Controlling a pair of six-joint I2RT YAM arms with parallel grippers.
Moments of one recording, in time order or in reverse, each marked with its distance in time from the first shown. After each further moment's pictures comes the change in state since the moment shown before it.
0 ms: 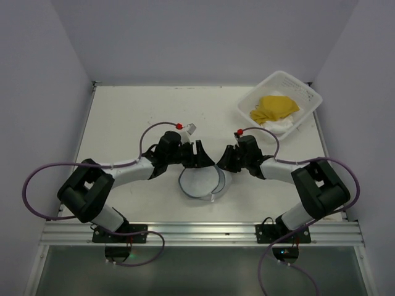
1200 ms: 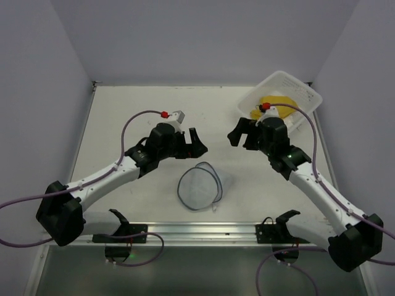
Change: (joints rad) left arm -0.043 -0.225 0.140 -0.346 -0.321 0.064; right arm -0.029 -0.447 0.262 -0.427 0.312 -0.221
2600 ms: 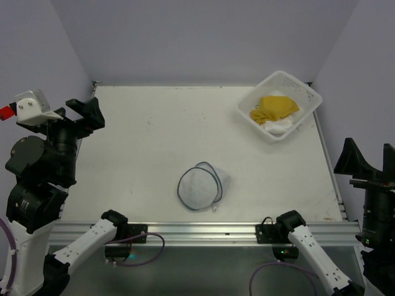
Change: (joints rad) left arm 0.254 -0.539 0.643 -0.556 -0.714 0.466; right arm -0.079 -0.761 0.465 -0.233 0.454 -0.566
